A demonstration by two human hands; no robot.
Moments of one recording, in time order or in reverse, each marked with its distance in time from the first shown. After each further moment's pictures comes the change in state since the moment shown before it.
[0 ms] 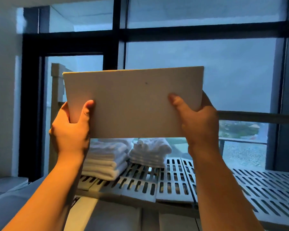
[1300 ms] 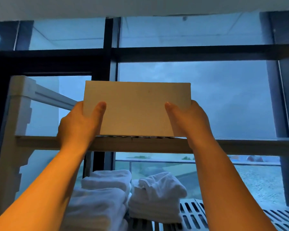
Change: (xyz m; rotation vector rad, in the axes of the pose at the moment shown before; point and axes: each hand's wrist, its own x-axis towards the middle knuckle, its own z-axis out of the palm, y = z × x) left_hand 0.174 -0.162 0.143 0.391 -0.186 0.130; right_hand 0.158 0.113 0.162 -0.452 -0.083 0.046
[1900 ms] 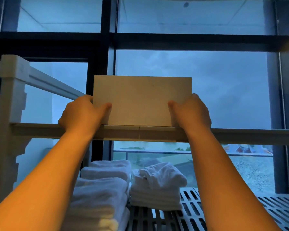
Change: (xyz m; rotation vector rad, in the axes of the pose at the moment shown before) left_hand 0.010 -0.013 0.012 0.229 -0.144 -0.062; right_hand -0.005 0.001 0.033 -0.292 0.115 0.080
